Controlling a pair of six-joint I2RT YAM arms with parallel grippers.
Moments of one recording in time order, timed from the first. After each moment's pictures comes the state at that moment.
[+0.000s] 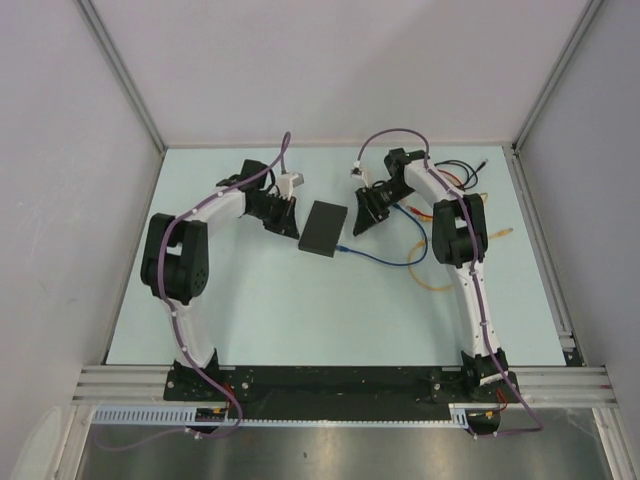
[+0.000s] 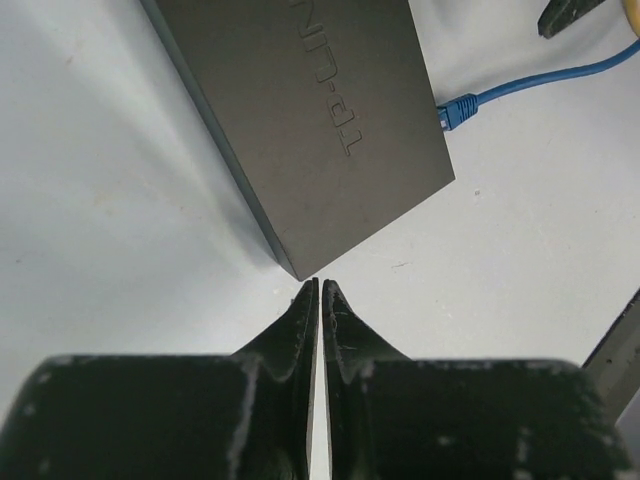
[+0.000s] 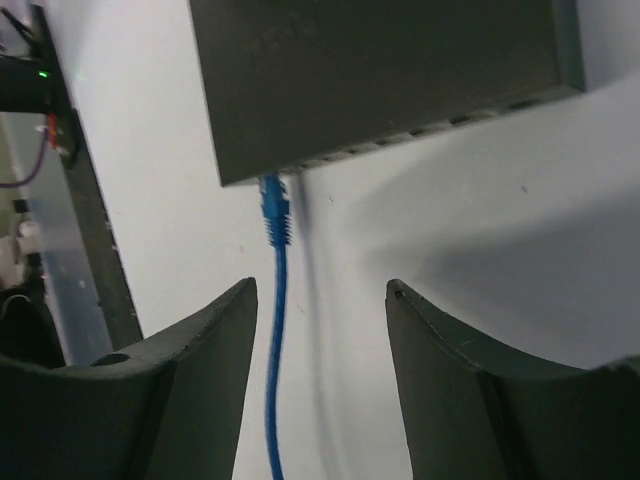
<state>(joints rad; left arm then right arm) -0.25 1.93 1.38 -0.56 0.62 0.16 0.28 2.53 2.20 -1.20 -0.96 -0.56</state>
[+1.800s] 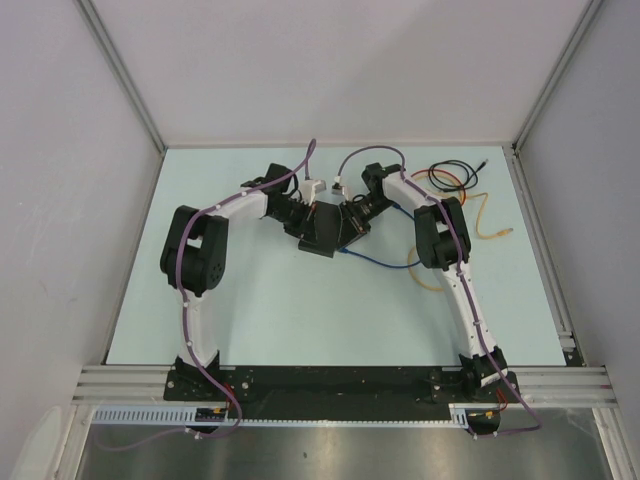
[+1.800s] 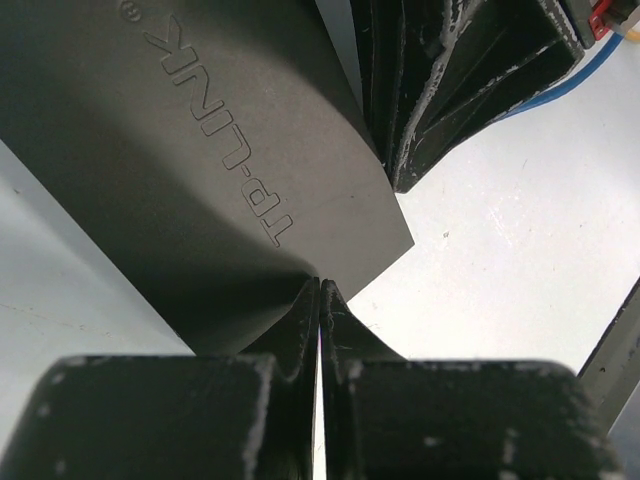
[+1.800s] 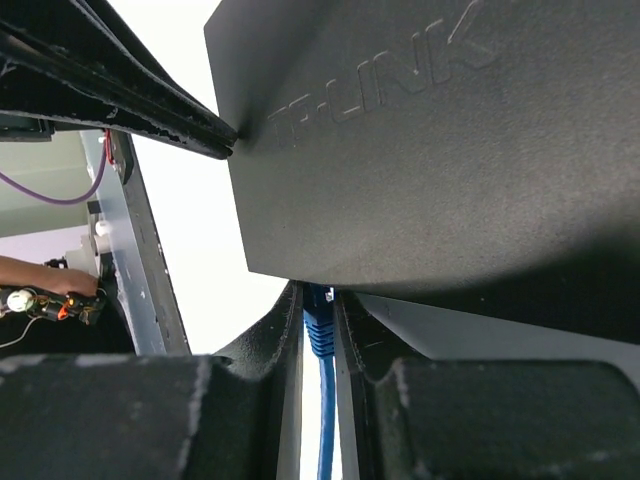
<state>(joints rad) -0.36 2.06 1.46 -0.53 0.65 0.13 0.39 2.62 2.19 -1.13 -1.04 -0.39</state>
